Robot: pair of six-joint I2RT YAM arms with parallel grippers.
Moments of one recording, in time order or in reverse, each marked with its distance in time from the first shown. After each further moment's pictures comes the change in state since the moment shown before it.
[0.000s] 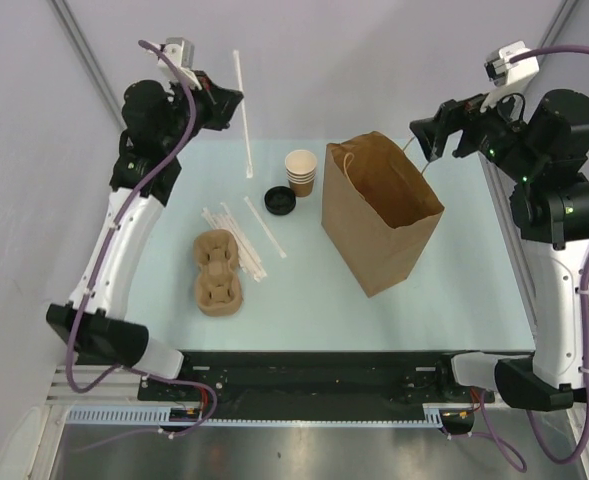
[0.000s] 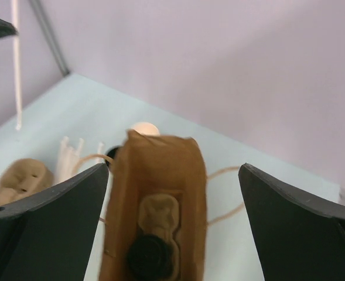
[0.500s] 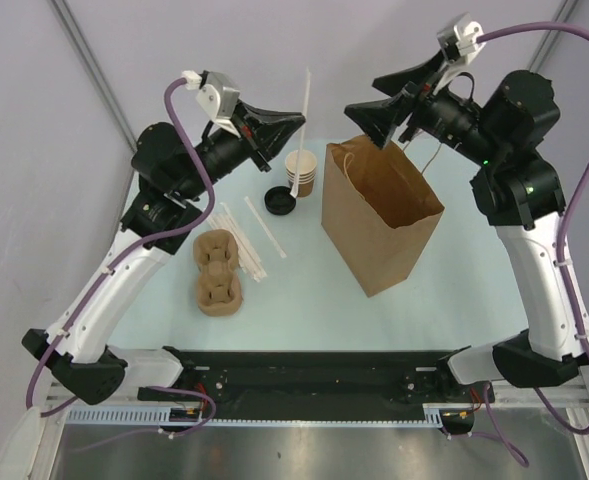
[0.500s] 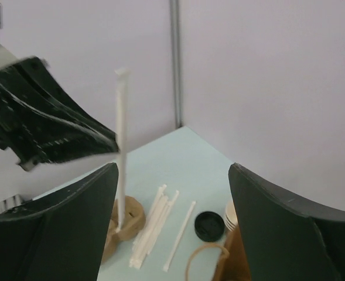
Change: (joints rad) left arm -0.394 -0.231 -0.139 0.254 0.095 0.167; right arm 0.276 0.111 0.102 0.287 -0.163 0.186
